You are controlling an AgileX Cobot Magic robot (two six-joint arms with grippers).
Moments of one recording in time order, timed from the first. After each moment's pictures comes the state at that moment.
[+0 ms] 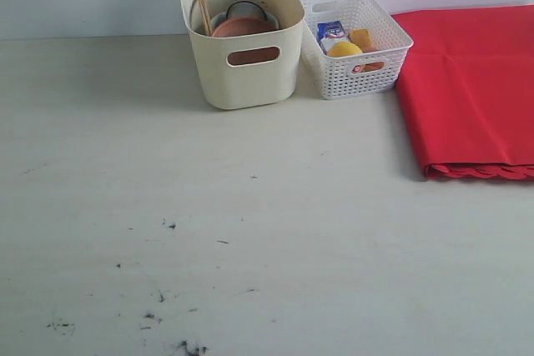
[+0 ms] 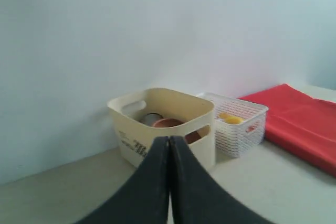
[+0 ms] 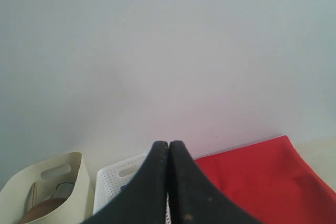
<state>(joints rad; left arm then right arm) -0.37 0.32 -0.14 0.55 -0.19 -0.48 -0.14 0.51 -0.34 -0.73 -0.19 1.02</state>
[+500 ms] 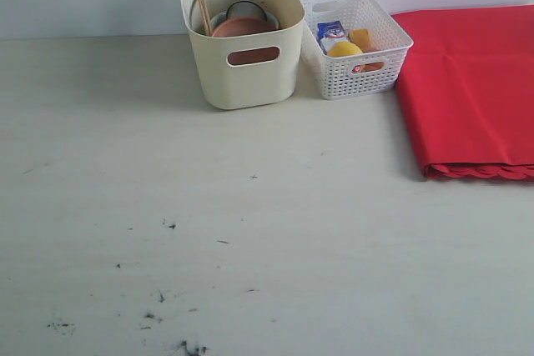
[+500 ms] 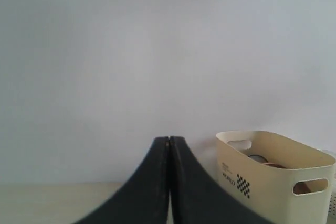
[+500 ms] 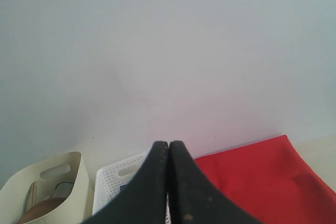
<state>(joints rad) -0.03 0.01 0.00 0.30 -0.16 -0.37 -0.14 0.51 -0.34 -0.73 -0.18 1.02</state>
